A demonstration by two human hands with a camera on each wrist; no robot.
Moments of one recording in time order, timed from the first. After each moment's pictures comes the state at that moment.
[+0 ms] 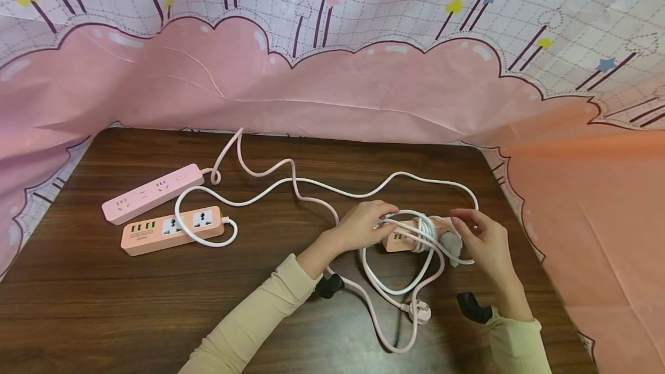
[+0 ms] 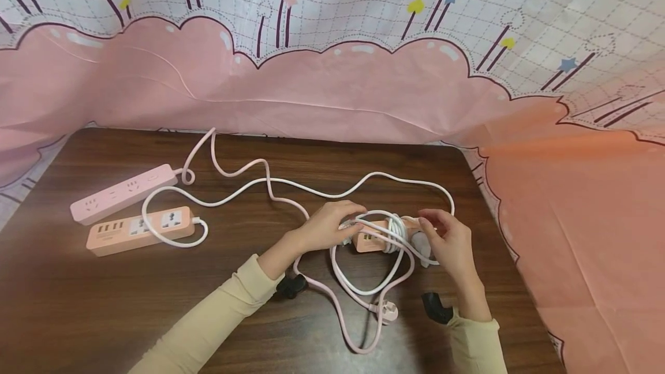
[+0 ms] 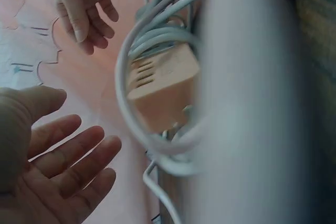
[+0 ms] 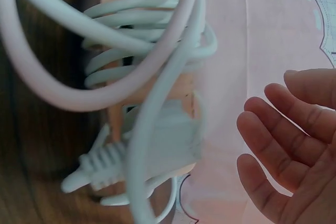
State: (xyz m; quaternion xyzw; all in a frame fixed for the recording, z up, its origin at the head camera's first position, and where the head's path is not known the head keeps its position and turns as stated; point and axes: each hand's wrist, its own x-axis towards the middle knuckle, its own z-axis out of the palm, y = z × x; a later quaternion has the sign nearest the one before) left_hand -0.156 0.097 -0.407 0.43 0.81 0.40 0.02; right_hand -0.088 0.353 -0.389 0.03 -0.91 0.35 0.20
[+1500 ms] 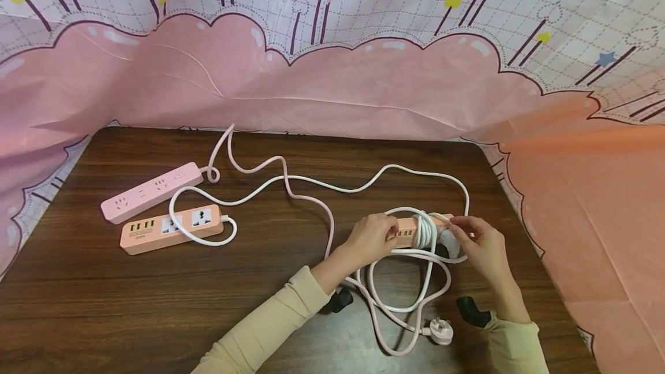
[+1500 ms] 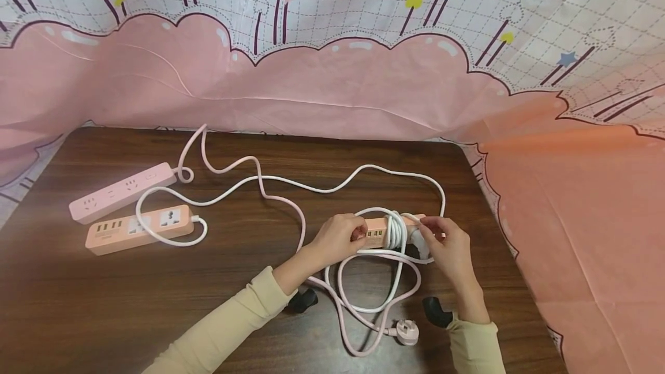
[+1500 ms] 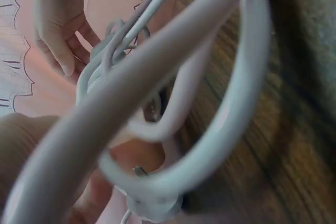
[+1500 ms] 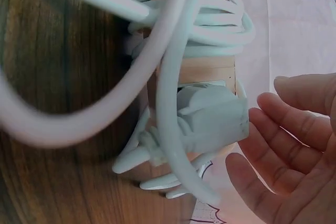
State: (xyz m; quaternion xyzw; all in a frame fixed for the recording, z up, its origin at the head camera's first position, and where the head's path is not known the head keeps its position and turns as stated) left_hand -0.130 0.124 -0.427 0.36 0.88 0.32 -0.05; right_hand -0.079 0.356 -0.403 0.00 -0.94 0.30 0.18
